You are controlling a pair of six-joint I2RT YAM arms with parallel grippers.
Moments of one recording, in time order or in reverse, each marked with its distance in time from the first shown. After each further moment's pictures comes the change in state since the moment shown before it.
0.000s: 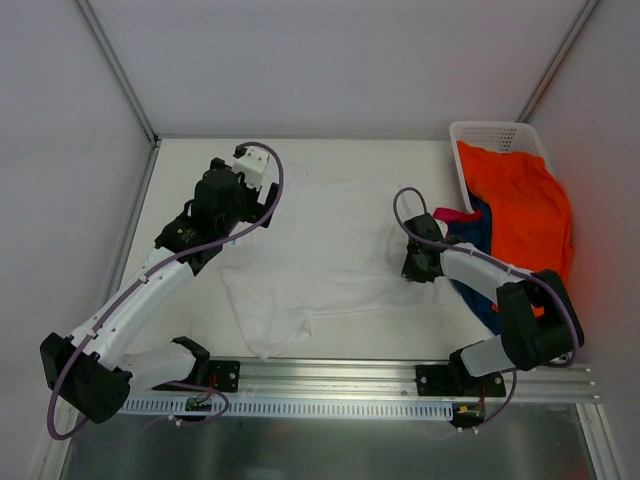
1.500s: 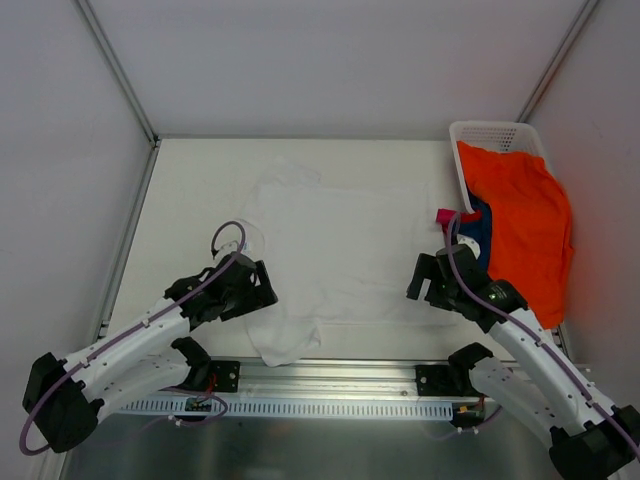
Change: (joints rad) left arm -0.155 -0.249 -0.496 -0.357 0.082 -1.065; right arm 0.069 -0.751 -0.135 -0.414 0.038 0.045
